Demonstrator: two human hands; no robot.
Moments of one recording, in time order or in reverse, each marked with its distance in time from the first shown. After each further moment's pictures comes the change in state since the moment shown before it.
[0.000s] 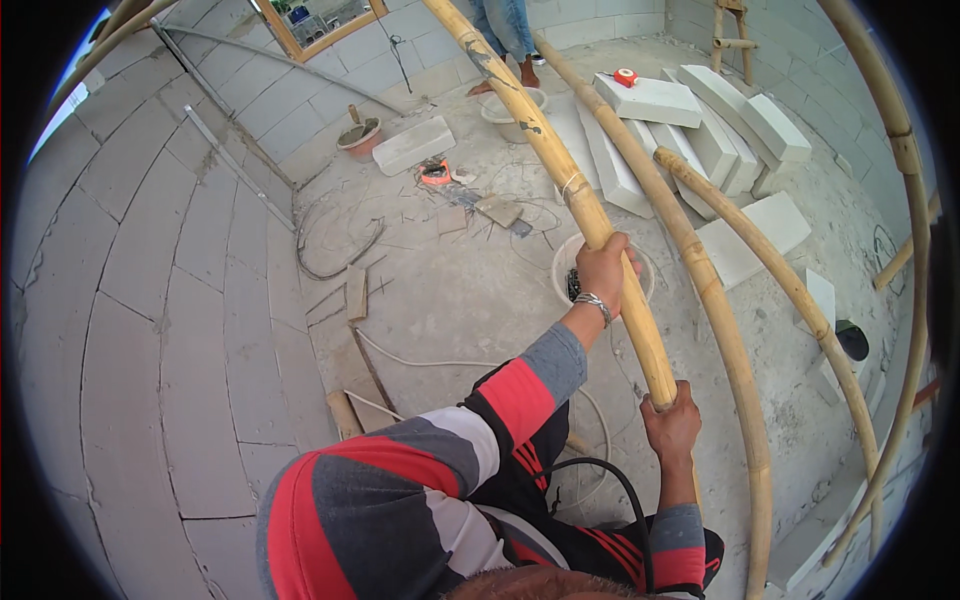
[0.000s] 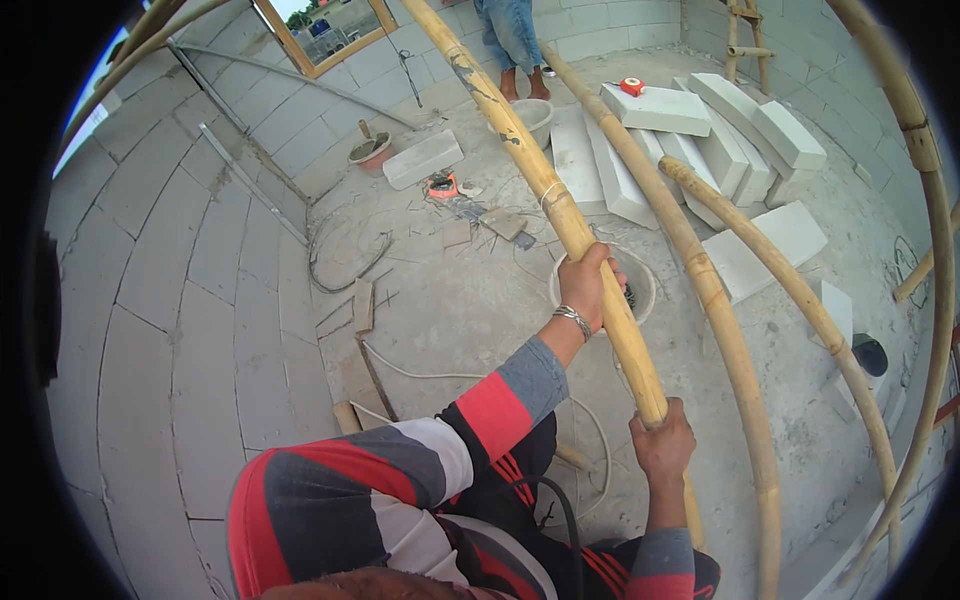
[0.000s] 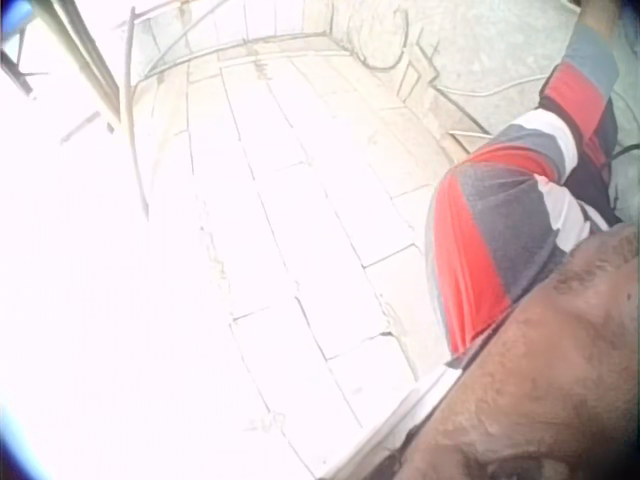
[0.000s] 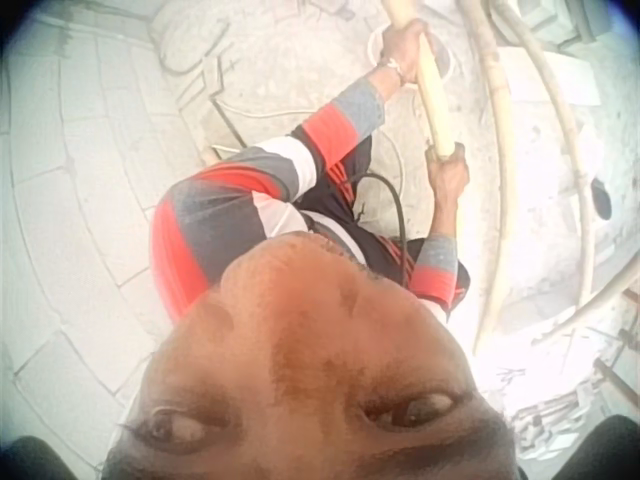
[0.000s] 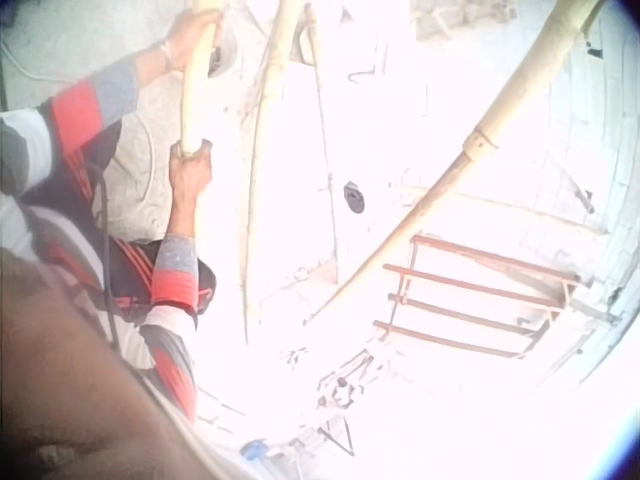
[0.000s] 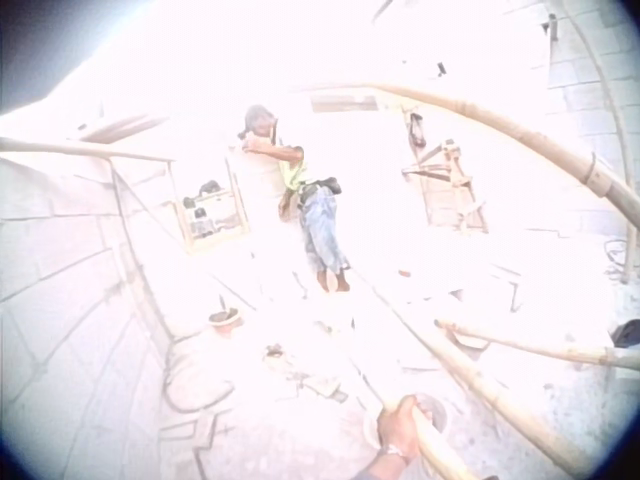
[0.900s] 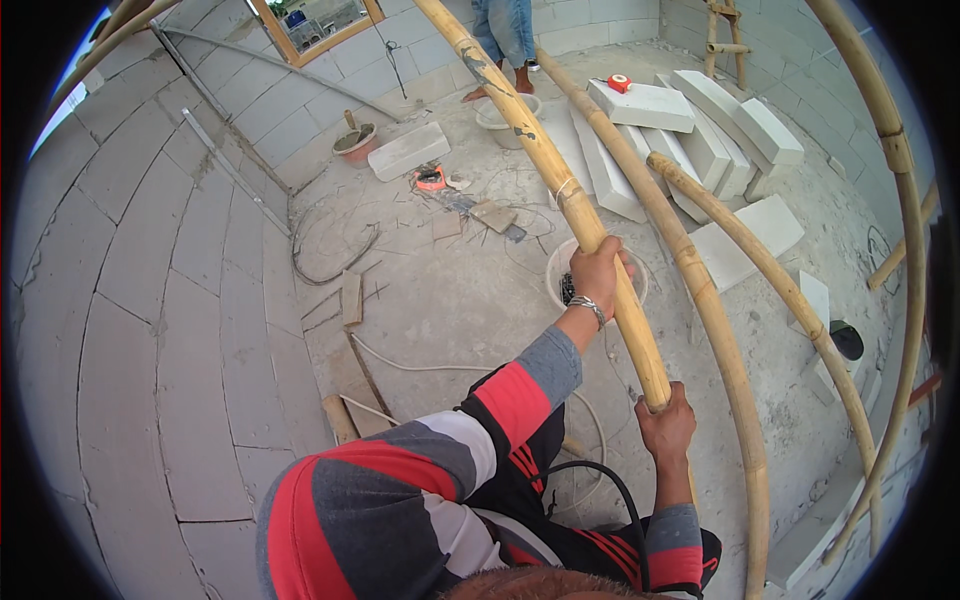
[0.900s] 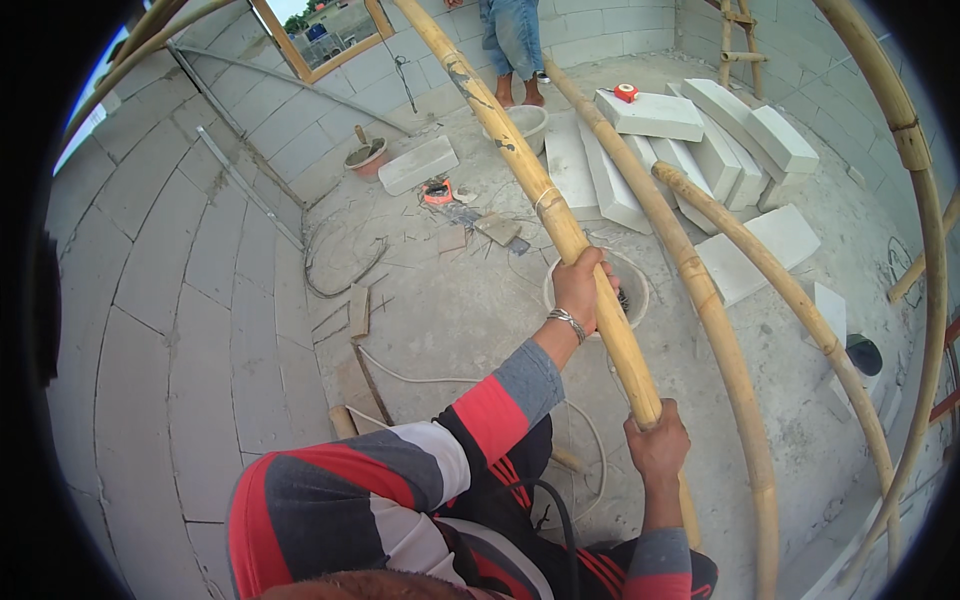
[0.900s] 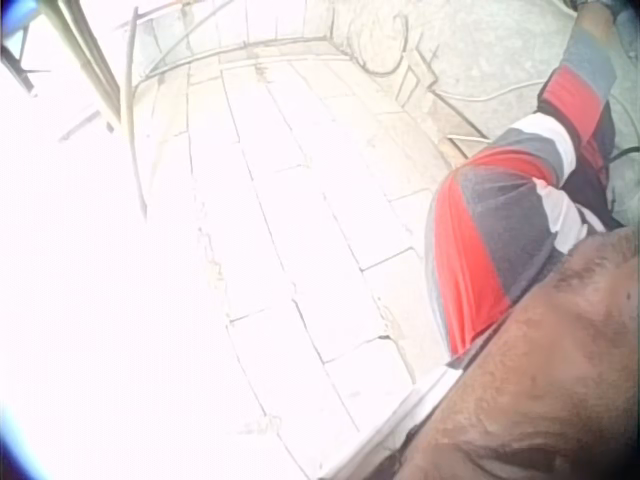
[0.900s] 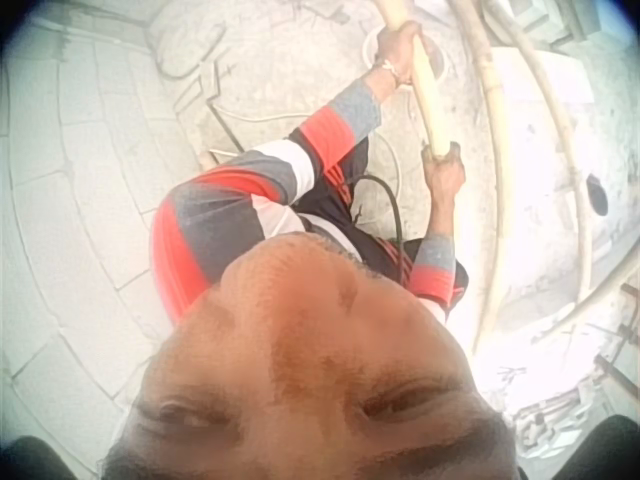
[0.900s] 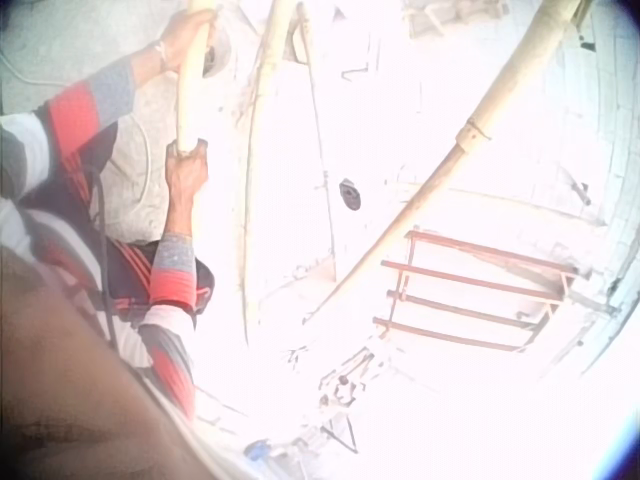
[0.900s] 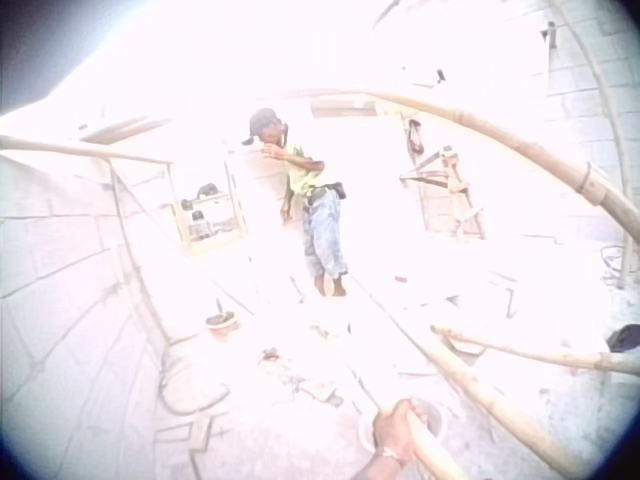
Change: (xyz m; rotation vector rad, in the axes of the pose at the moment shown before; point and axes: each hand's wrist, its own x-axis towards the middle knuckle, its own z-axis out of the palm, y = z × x) left_hand 0.001 0.001 -0.002 -0.011 0.004 0.000; right_hand -0.002 -0.008 -0.005 0.008 -0.022 0.022
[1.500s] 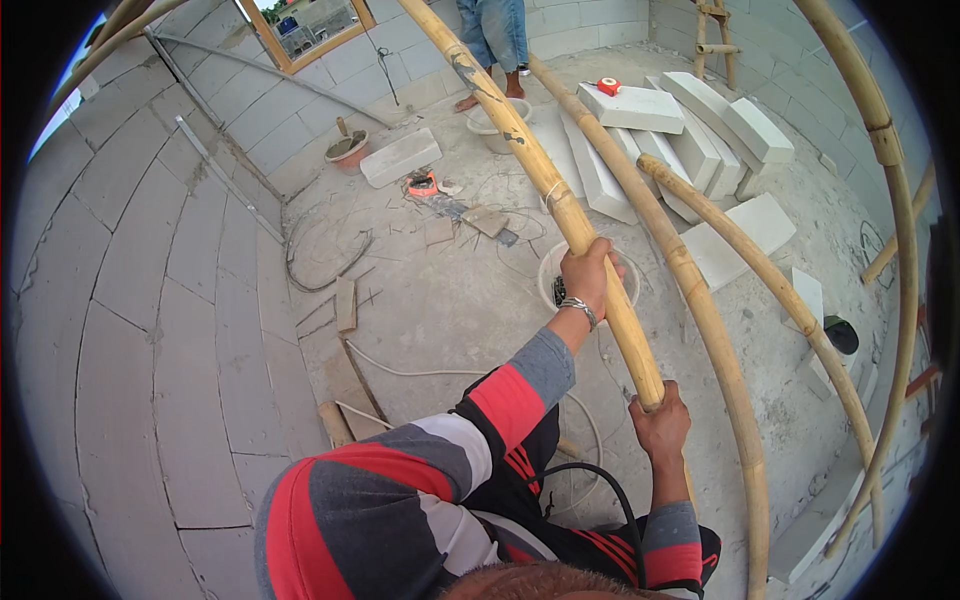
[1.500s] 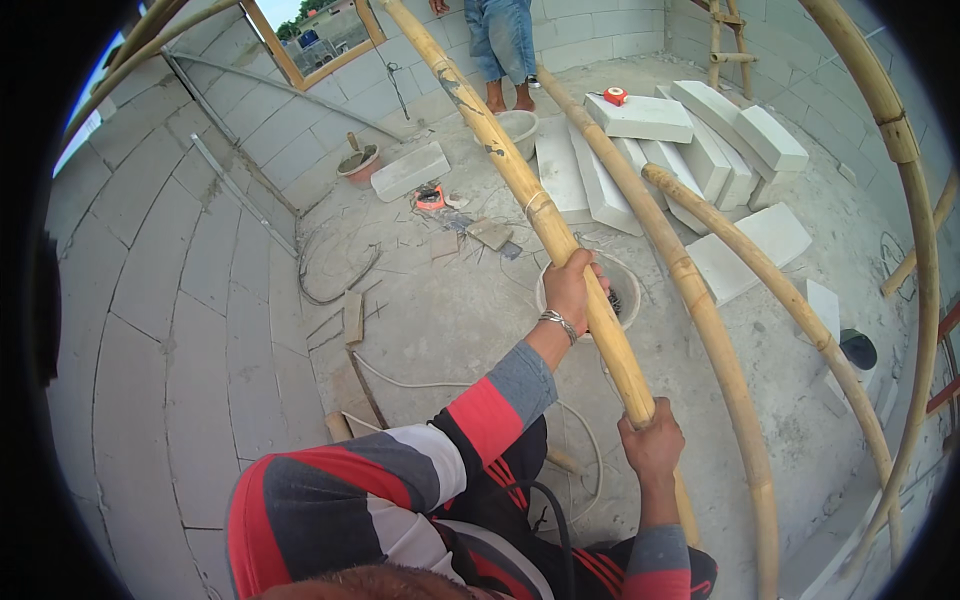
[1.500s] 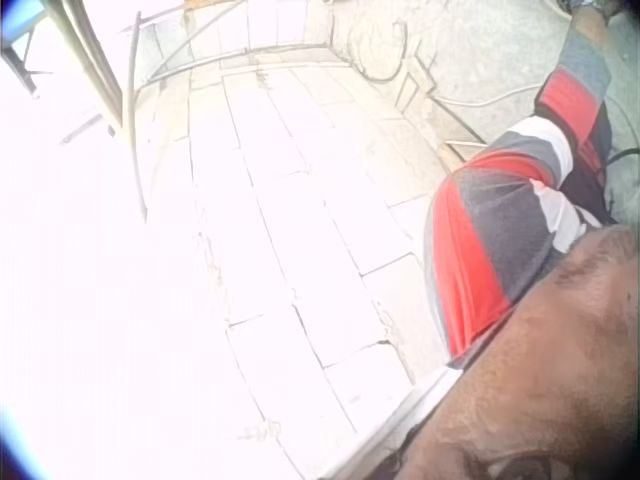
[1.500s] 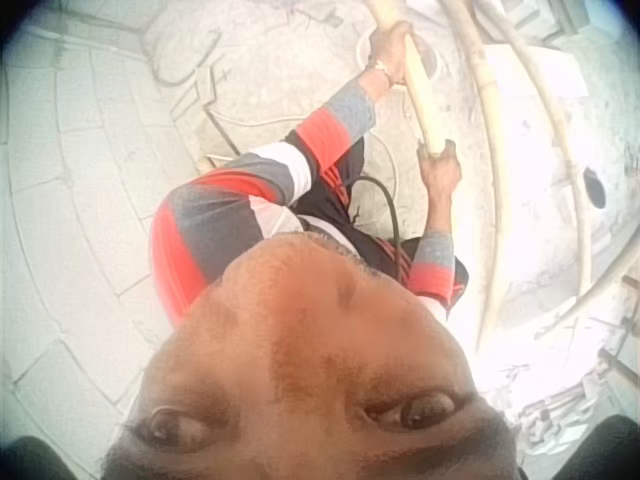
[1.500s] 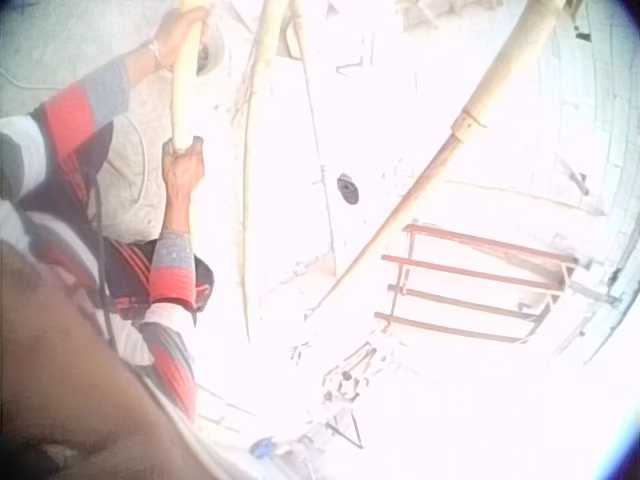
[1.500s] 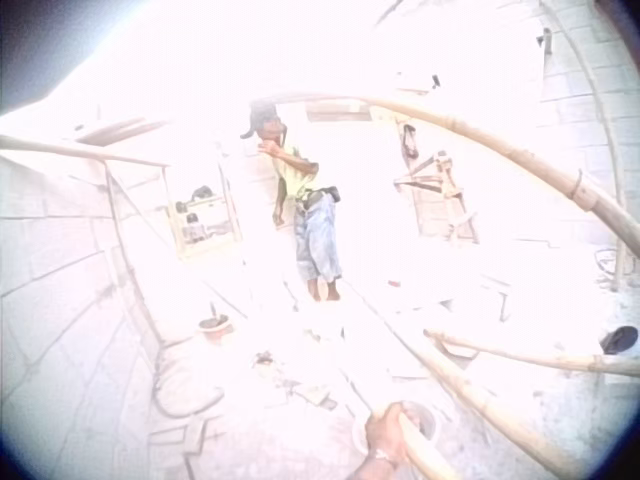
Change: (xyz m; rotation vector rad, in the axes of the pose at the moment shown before) left_hand 0.001 0.000 0.001 0.015 -0.008 0.017; right_hand 0.001 0.003 0.001 -0.020 0.002 -0.015
